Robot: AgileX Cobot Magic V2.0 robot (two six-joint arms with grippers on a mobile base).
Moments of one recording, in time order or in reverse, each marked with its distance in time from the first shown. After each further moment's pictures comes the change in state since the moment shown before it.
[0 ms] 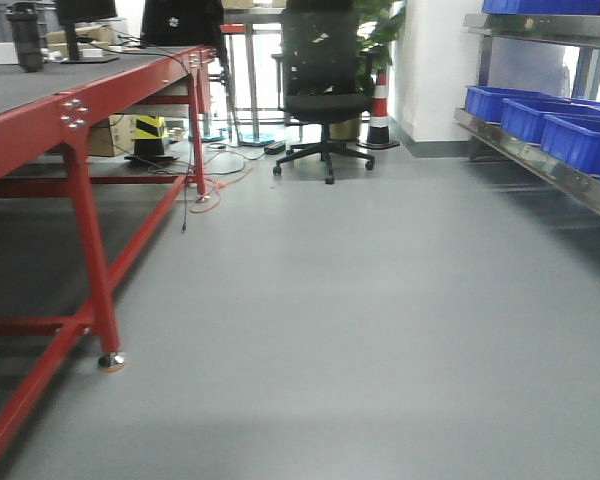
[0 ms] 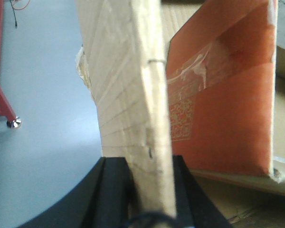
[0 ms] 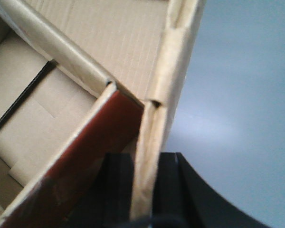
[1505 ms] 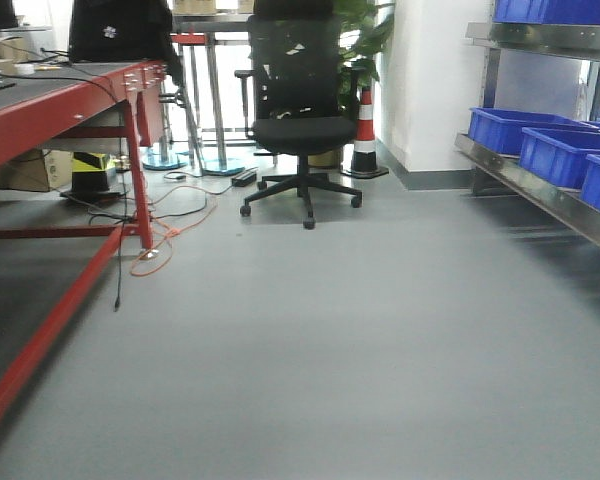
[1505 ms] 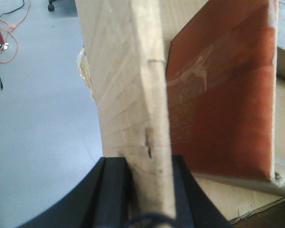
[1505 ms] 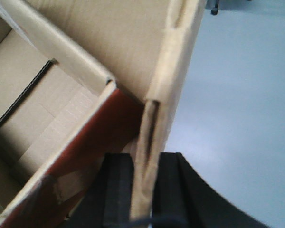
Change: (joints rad) left arm 0.000 0.000 0.000 0.011 0.000 0.000; right arm 0.000 0.000 -0.001 0.000 0.000 0.000
